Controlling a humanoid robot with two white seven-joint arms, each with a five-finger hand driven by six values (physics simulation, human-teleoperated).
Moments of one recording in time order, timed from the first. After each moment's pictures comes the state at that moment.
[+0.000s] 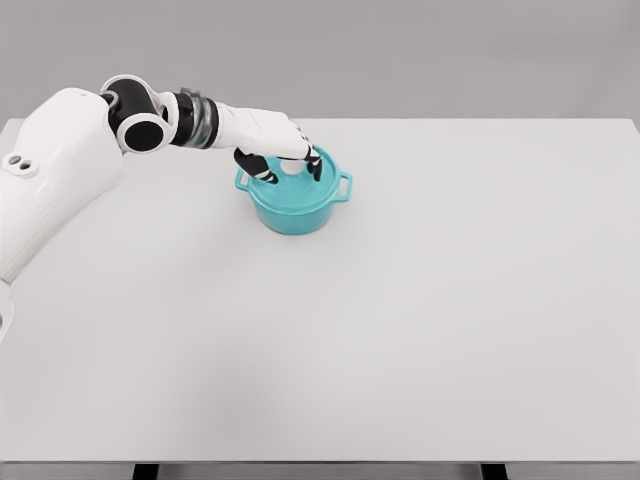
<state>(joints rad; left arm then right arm) -1.13 0.35 -1.00 -0.95 -0.47 -0.61 -0.61 0.02 0.00 0.71 -0.05 0.24 -0.09 0.13</state>
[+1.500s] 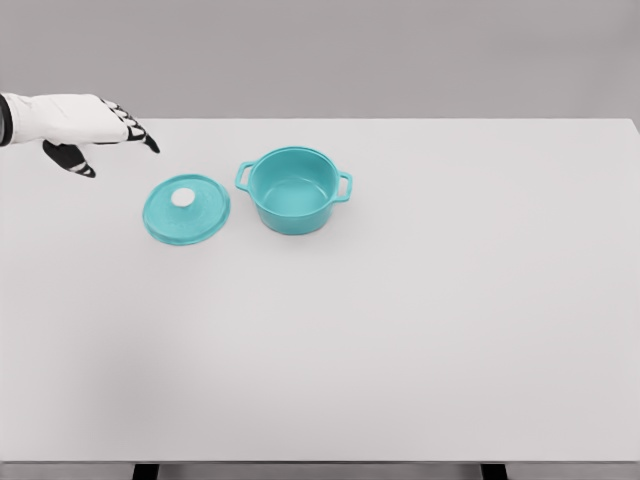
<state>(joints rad) -1.05 0.83 -0.91 -1.14 -0.45 -0.61 -0.61 0.02 0.00 0.71 -0.05 0.24 -0.09 0.13</state>
